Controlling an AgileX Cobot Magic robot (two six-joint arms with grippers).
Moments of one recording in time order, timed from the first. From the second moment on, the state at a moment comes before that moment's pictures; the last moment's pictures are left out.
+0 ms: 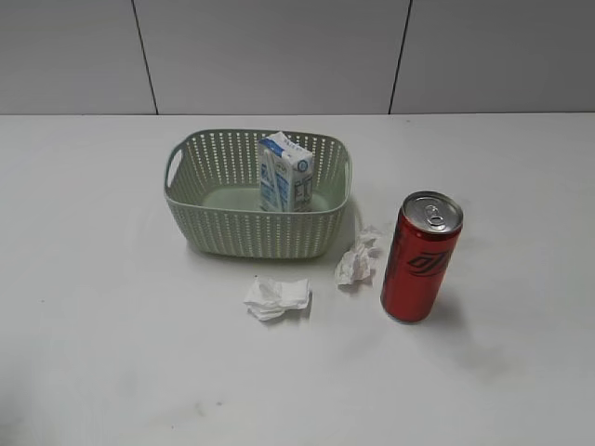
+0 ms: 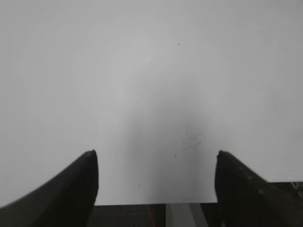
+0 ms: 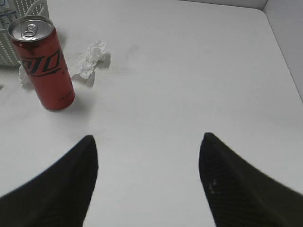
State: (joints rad) left arm -0.01 0.96 -0.73 -0.07 1.09 0.07; right arm 0.09 0.00 -0.42 0.02 0.94 -0.08
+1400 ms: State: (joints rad) left arm -0.01 0.00 -0.51 -0.10 1.05 0.07; right arm 0.09 0.00 -0.42 0.02 0.94 -0.08
